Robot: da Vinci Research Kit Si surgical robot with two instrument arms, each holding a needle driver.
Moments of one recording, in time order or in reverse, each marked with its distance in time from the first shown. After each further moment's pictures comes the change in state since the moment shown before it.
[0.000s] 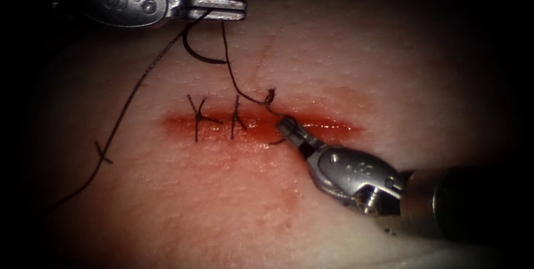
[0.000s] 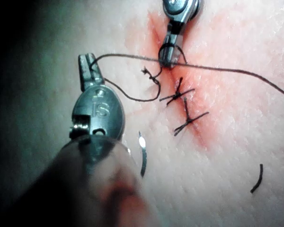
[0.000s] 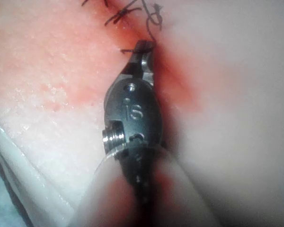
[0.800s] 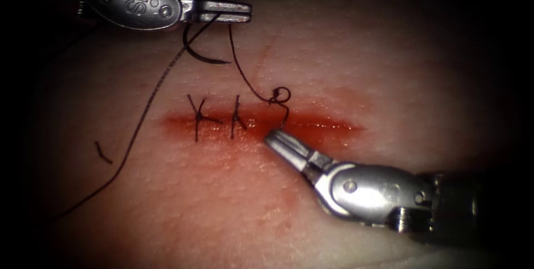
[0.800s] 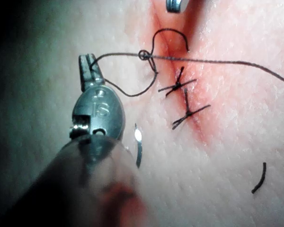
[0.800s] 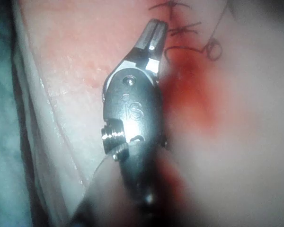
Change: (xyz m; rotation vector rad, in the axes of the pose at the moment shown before) right arm 0.006 -0.003 -0.007 0.191 0.324 -0.197; left arm -0.004 0.001 0.002 -0.007 0.009 -0.035
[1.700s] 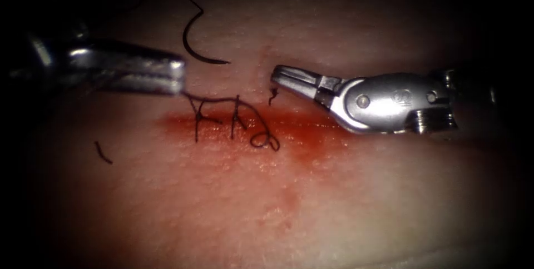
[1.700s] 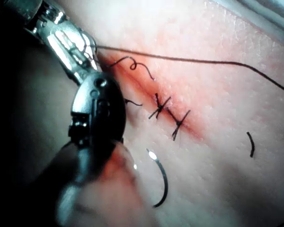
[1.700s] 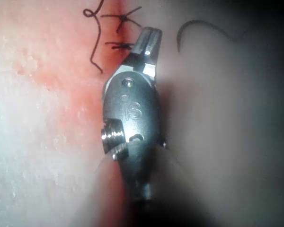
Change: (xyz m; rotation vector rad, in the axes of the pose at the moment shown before) right arm 0.001 0.006 0.007 0.428 -0.014 -0.291; left arm 0.020 0.001 -0.008 0.013 0.475 0.135
